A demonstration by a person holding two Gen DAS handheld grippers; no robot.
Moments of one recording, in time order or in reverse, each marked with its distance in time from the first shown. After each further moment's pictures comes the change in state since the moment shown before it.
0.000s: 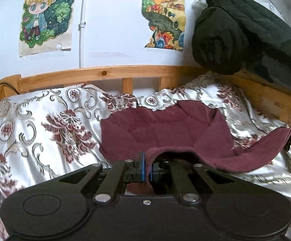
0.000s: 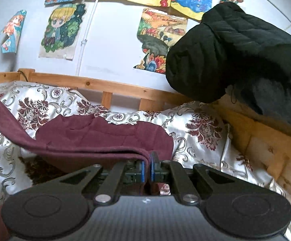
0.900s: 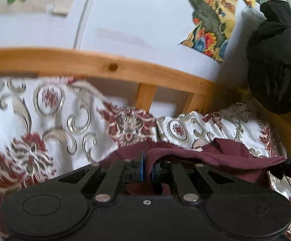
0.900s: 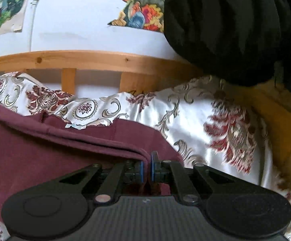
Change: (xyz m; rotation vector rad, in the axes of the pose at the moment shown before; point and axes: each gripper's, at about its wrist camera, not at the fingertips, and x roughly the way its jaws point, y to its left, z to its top) left arm 0.257 0.110 0.078 -0.212 0.005 -0.111; right arm 0.269 -0.014 0.050 0.099 0.257 -0.075
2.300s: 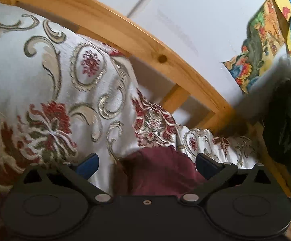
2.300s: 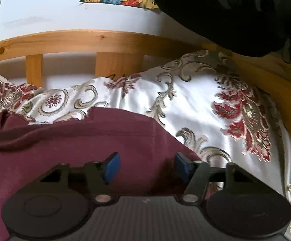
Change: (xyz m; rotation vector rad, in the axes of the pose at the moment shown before) left arm 0.023 0.091 0.005 -0.364 0.042 -0.073; right arm 0.084 0.018 0.000 0.065 0.025 -0.097
